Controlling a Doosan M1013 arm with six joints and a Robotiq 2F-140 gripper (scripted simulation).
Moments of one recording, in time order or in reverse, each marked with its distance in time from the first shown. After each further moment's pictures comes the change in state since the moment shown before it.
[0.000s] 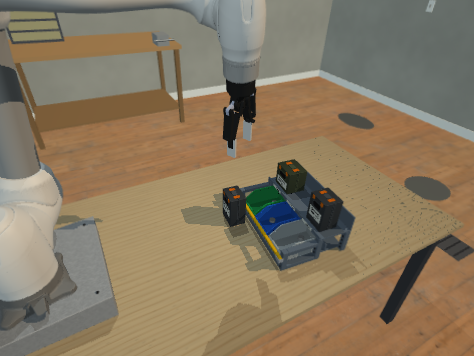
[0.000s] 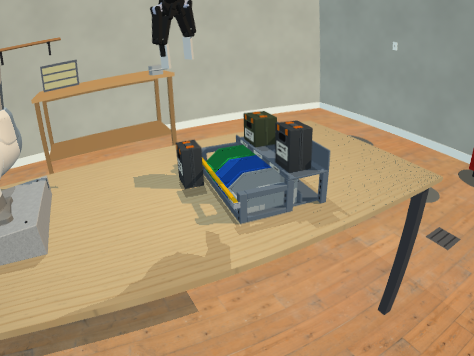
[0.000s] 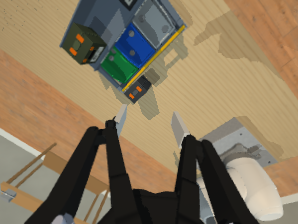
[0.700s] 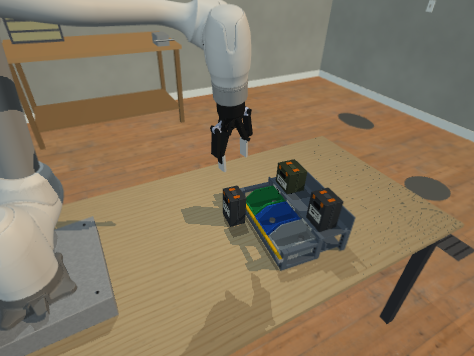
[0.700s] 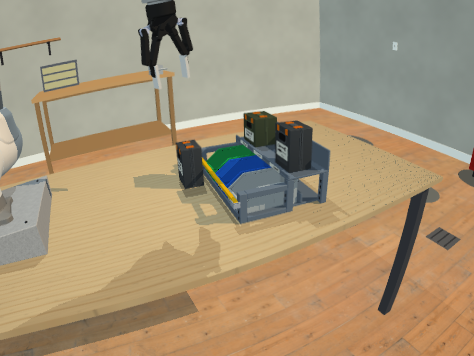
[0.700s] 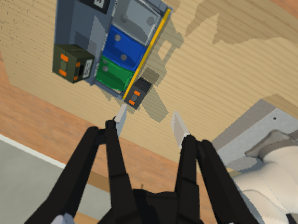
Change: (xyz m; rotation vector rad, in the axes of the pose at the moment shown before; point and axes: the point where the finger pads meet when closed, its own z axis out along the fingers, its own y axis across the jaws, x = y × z) arm -0.009 0.023 0.049 0.046 0.005 0.257
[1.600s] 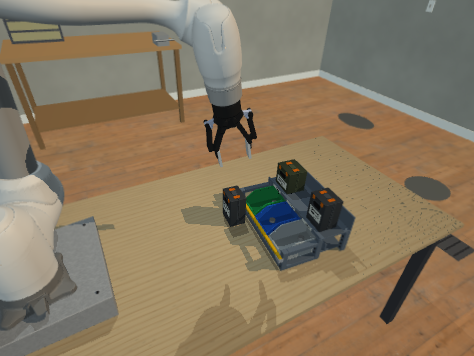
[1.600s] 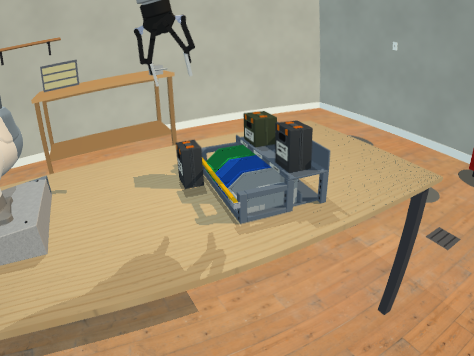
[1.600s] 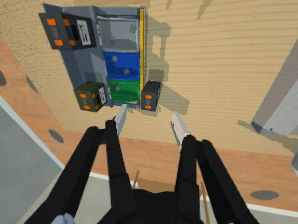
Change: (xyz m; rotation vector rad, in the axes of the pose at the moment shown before) arm 0.000 -0.003 -0.006 0.085 0.009 0.481
